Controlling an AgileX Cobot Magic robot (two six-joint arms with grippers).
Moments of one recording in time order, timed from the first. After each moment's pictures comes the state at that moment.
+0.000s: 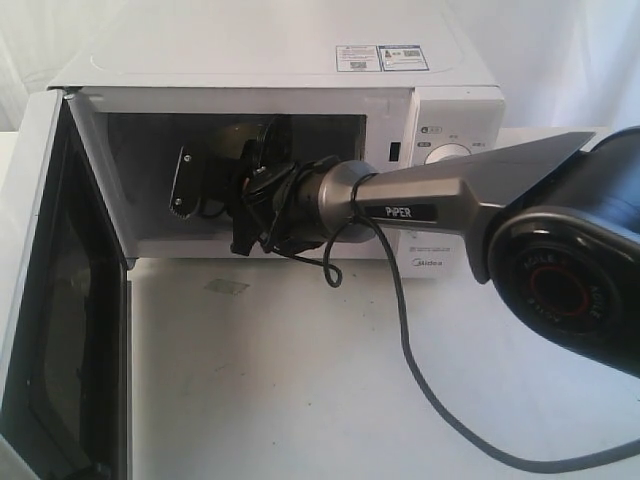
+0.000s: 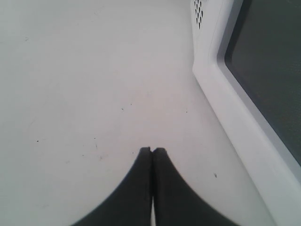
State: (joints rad) left arm 0.03 0.01 0.02 -0.16 0.42 0.05; right arm 0.66 2.29 -1.65 -1.74 0.37 0.87
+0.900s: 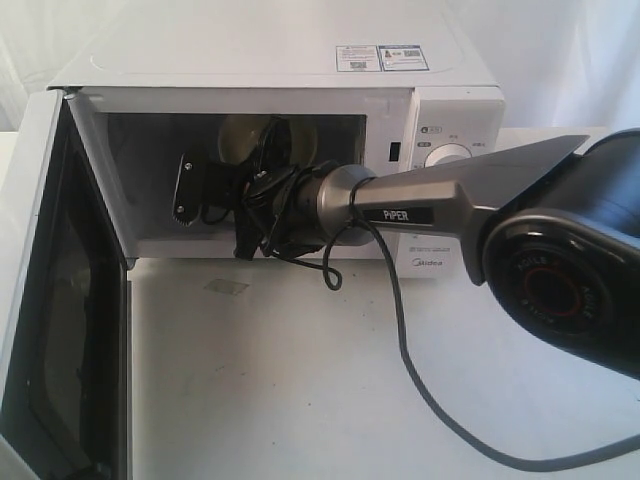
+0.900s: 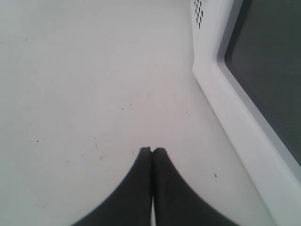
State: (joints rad) left arm 0.03 0.01 0.02 -0.16 0.42 0.05; right arm 0.66 2.29 -1.65 -1.74 0.38 0.84
